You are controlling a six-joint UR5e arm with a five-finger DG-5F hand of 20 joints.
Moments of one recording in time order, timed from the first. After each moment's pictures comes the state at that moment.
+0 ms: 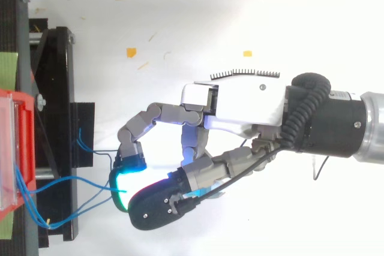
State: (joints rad) arm 0.19 -2.27 -1.20 -2.99 -1.30 0.03
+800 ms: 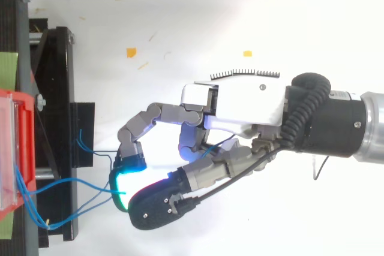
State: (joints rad) arm 0.19 -2.27 -1.20 -2.98 -1.30 0.03
